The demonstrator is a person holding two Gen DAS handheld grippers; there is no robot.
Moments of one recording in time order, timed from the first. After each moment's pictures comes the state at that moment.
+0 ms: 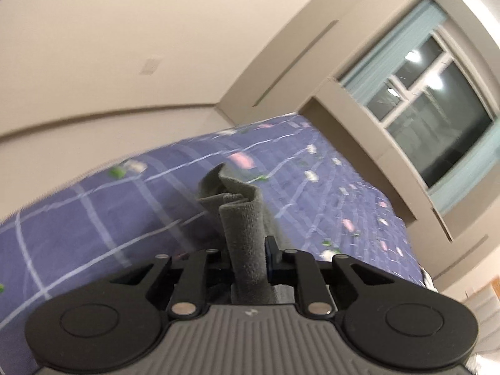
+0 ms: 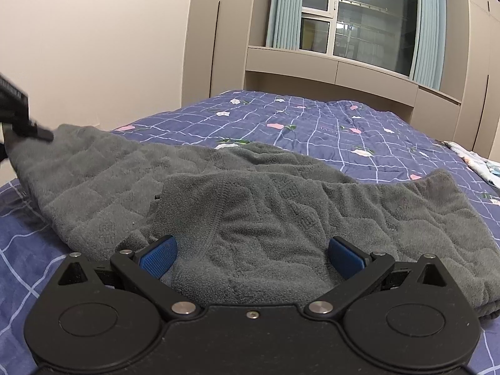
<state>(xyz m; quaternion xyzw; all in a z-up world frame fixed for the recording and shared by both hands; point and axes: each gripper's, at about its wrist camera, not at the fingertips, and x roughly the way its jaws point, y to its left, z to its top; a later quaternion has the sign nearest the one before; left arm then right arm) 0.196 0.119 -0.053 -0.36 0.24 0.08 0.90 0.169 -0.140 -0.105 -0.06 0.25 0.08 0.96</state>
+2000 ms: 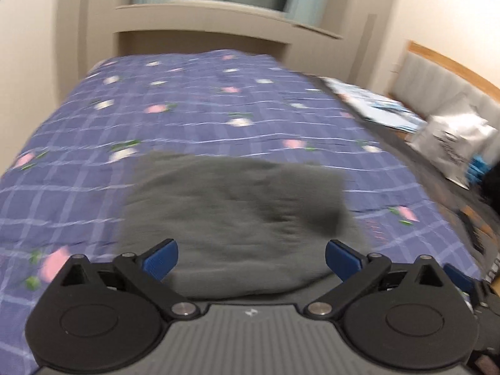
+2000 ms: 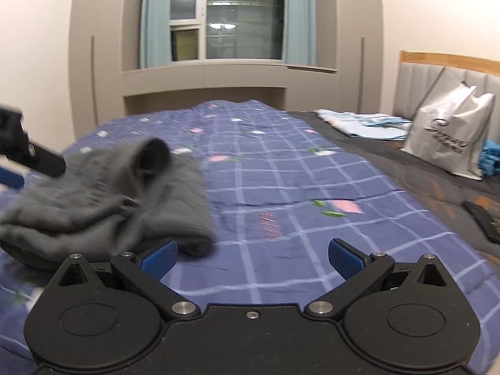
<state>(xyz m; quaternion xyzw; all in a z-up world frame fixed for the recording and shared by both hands) 0.179 -0.168 0.016 -0.03 0.38 -0.15 0.91 0.054 -0.343 -0.065 0.05 0.23 -0.10 0.97</state>
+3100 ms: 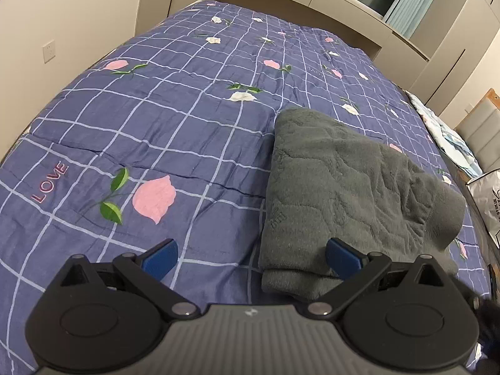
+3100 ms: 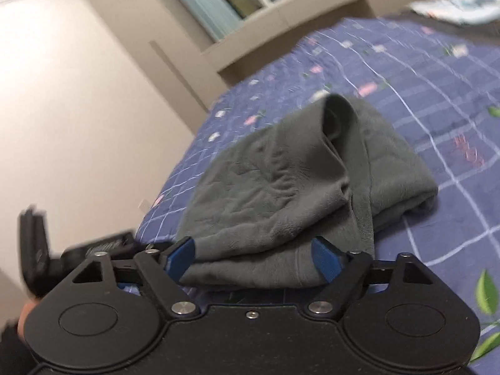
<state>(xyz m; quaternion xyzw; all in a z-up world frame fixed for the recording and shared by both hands) 0.196 -0.049 -0.032 -0.15 0.45 -0.05 0.88 0.111 -0.293 -0.044 0.31 0.32 0.10 0.89</state>
